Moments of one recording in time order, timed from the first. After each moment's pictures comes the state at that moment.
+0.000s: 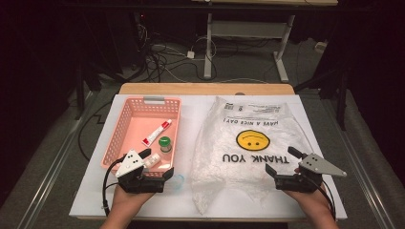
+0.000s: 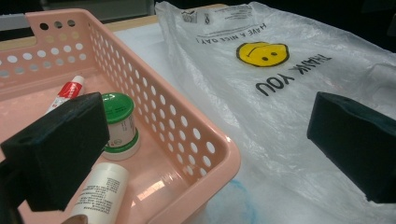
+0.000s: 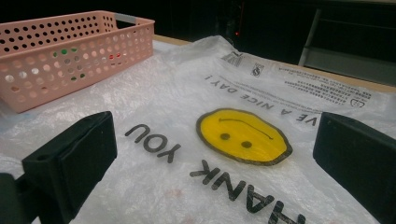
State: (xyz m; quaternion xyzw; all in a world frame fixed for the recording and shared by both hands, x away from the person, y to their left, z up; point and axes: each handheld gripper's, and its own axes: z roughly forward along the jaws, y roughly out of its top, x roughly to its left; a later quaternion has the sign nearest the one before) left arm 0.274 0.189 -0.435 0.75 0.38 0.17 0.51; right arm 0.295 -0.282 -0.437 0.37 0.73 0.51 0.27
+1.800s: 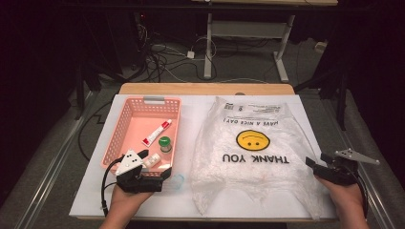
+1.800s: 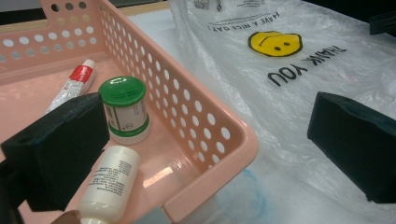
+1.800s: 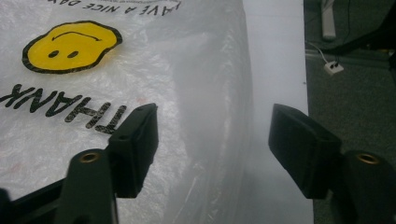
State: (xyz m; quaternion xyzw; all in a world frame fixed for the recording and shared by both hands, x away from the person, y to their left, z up) left arm 0.276 0.194 -0.439 0.75 0.40 0.17 0.49; right arm 0.326 -0.401 -0.466 0.55 0.71 0.37 0.23
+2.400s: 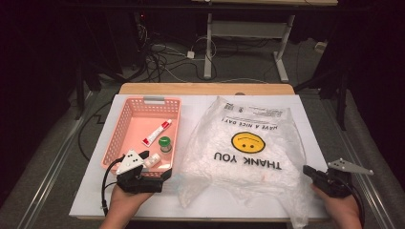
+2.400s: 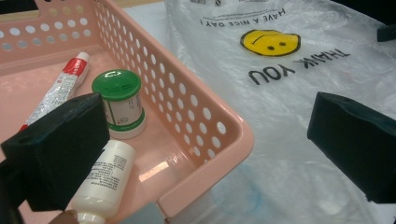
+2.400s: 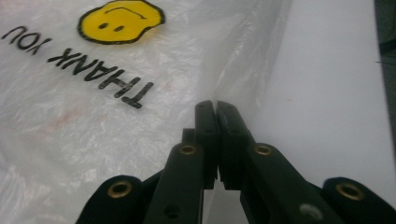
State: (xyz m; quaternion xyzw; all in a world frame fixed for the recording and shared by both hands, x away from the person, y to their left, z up) left arm 0.275 0.194 -0.437 0.76 0.41 0.15 0.48; right arm 0.288 -0.370 -0.463 0.51 0.74 0.38 0.20
